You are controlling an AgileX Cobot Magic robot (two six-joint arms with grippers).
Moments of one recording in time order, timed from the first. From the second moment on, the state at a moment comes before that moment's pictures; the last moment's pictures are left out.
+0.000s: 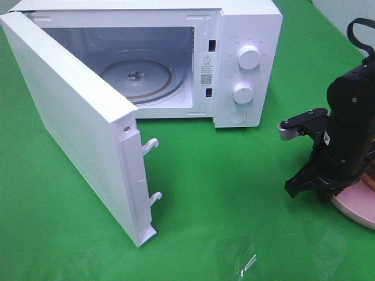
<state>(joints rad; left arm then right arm) 0.00 -0.01 -0.52 -0.10 1.07 0.12 0.28 1.86 -0.85 -0.34 0.57 0.19</state>
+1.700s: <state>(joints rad) 0.00 -0.01 -0.52 -0.10 1.07 0.12 0.61 1.70 -0.85 -0.49 0.91 0.36</state>
